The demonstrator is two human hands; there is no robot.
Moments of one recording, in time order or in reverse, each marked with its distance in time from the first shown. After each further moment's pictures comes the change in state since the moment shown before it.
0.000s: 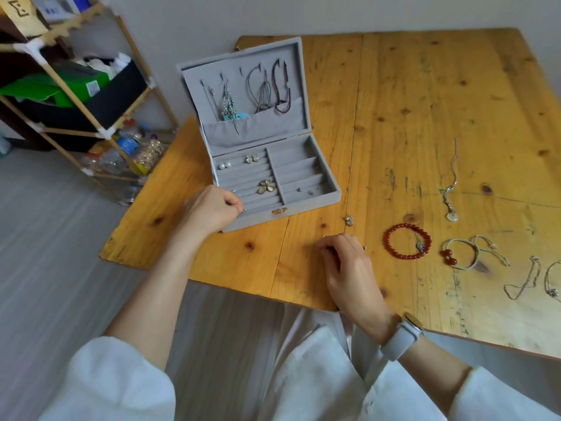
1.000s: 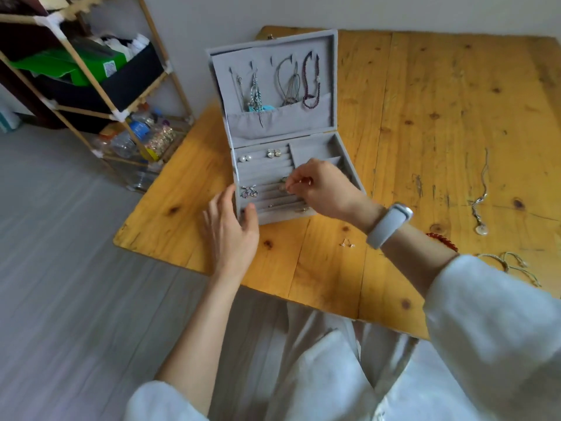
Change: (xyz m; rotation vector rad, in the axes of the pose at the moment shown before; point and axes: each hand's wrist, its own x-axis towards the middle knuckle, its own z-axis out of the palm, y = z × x) left_hand -0.024 -0.024 0.066 -0.379 0.583 0.042; right_hand 0.131 -0.060 0.007 -0.004 -0.447 -0.043
